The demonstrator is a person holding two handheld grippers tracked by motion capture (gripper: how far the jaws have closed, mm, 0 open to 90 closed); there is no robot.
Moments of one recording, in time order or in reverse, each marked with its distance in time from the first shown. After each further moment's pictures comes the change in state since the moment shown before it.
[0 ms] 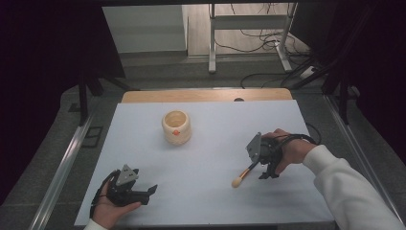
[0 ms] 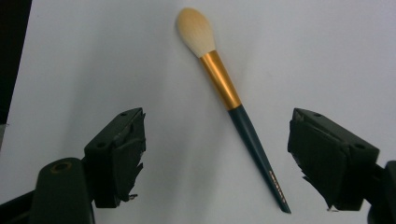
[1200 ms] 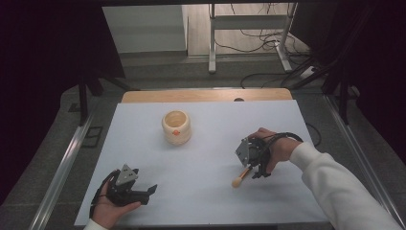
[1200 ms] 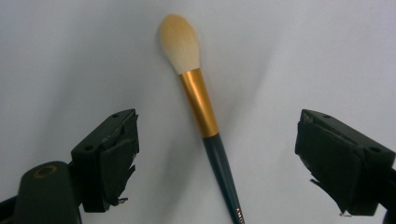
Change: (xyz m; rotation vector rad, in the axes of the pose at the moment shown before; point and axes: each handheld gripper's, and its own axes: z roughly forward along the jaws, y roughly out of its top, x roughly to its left) left arm 0.000 0.000 -0.001 -0.001 -0.001 -0.002; right arm -0.017 0.019 0.024 0.037 0.004 -0.157
